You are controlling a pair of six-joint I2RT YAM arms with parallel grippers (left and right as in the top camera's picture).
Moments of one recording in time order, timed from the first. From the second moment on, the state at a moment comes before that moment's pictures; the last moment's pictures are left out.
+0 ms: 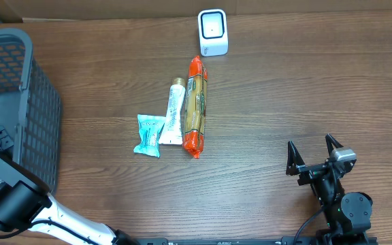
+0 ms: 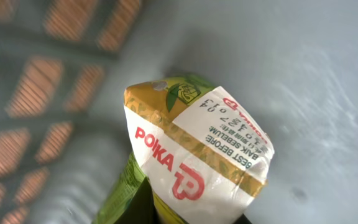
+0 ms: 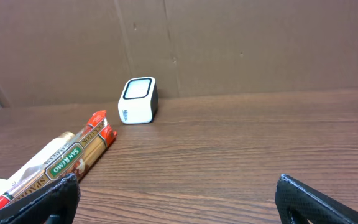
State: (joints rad) left arm 0.87 2.10 1.59 -0.76 -0.22 0.21; right arm 0.12 0.04 0.02 -0.03 -0.09 0.15
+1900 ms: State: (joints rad) left arm -0.30 1.93 2.11 -1.15 0.49 -0.21; right arm 0.12 0.04 0.02 -0.03 -0.09 0.15
